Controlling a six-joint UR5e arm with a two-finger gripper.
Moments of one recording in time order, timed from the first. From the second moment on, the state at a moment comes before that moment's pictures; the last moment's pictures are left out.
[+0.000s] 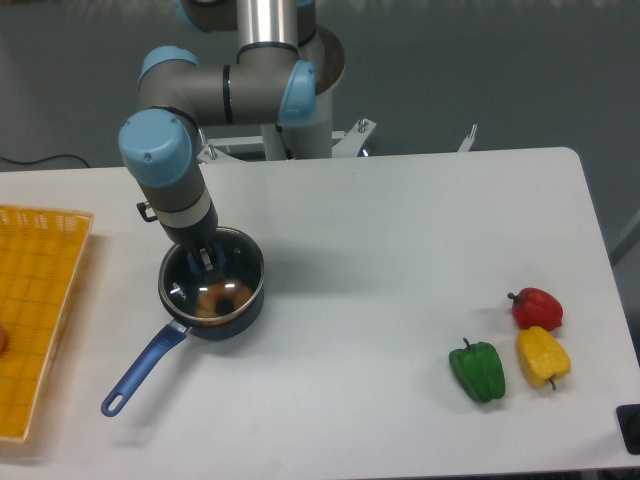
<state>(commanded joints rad) 2.09 -1.82 -1.78 -1.10 1.60 1.20</state>
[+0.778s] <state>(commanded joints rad) 2.08 -1.83 -1.78 -1.10 1.60 1.19</state>
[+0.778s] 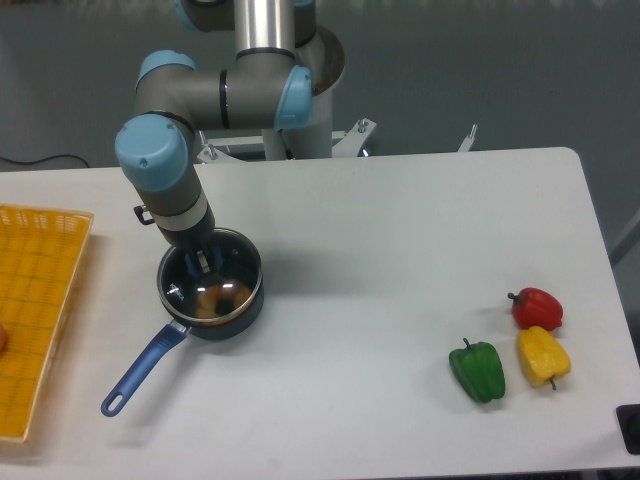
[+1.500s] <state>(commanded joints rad) 2.08 -1.84 -1.78 -1.10 1.60 1.18</state>
